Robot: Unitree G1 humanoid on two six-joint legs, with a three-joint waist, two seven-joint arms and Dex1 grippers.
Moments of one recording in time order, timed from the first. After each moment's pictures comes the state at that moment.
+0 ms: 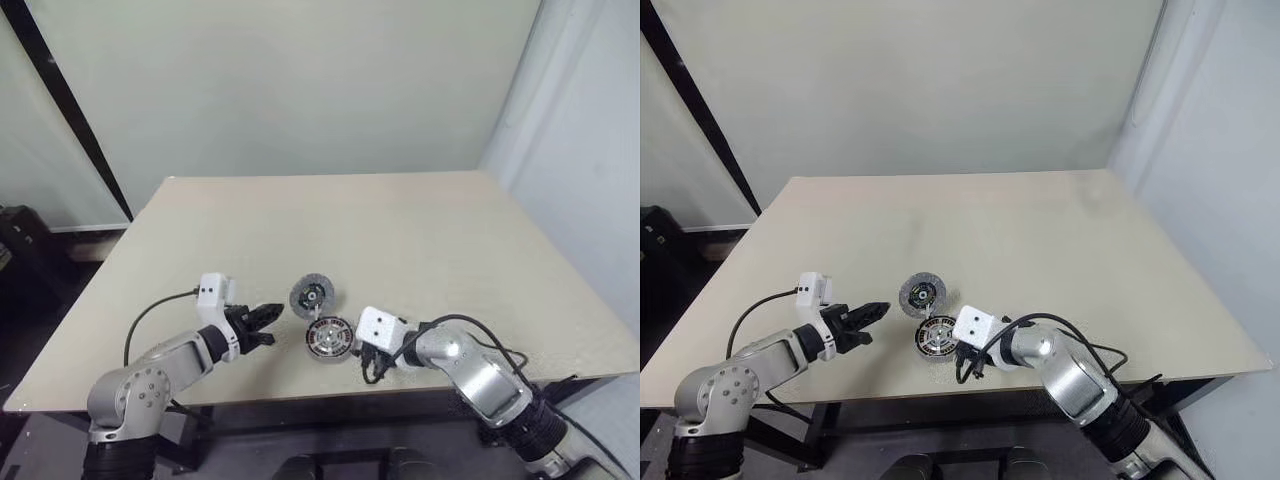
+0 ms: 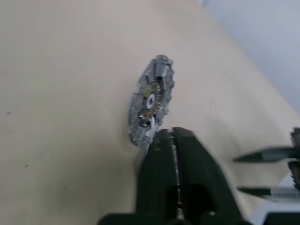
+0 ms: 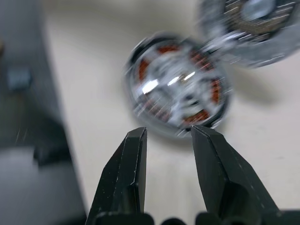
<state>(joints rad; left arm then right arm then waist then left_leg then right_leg) -0.11 0.43 0.26 -0.26 -0.85 1.02 -0.32 -0.38 -0.50 0.67 -0.25 -0.16 0.62 0.80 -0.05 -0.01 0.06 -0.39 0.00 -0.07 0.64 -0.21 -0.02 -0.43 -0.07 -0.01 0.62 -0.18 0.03</state>
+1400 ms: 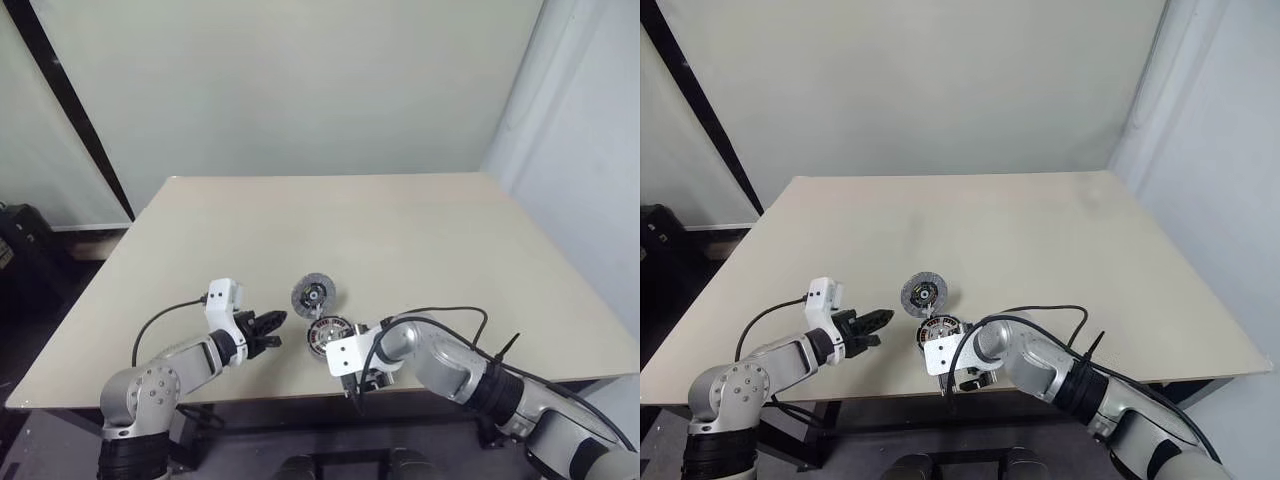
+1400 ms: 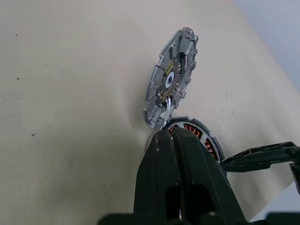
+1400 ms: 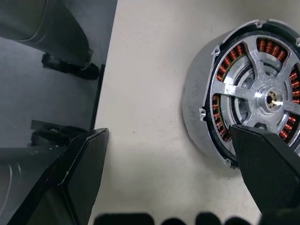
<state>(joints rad) -0.11 0.39 0.25 -0.26 -0.82 1.07 -0.26 -0.62 -0.40 0.91 0.00 -0.43 0.50 1.03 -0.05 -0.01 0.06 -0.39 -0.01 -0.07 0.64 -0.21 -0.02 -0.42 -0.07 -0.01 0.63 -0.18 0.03</state>
